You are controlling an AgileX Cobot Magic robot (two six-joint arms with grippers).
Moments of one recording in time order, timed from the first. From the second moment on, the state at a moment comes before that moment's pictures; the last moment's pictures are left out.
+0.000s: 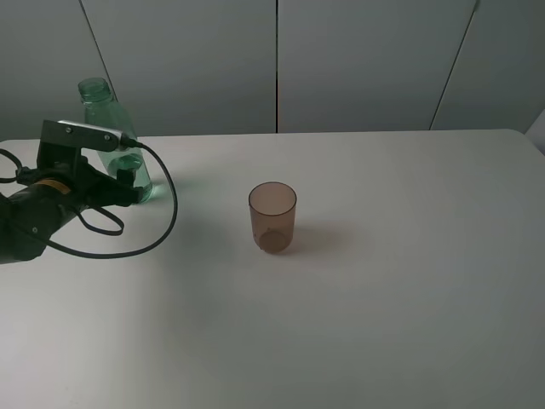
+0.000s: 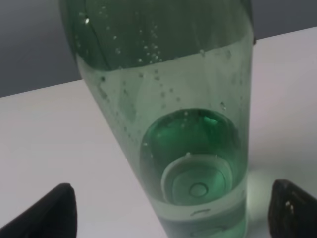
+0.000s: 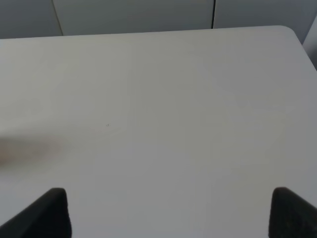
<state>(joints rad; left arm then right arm) -0.35 1.94 -0.54 -0.42 -0.97 0.30 -0.03 0.00 -0.50 0.02 1.10 0.01</state>
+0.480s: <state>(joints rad) -0.35 1.95 -0.55 -0.42 -0.99 0.31 -0.03 0.00 -0.50 0.02 1.10 0.01</state>
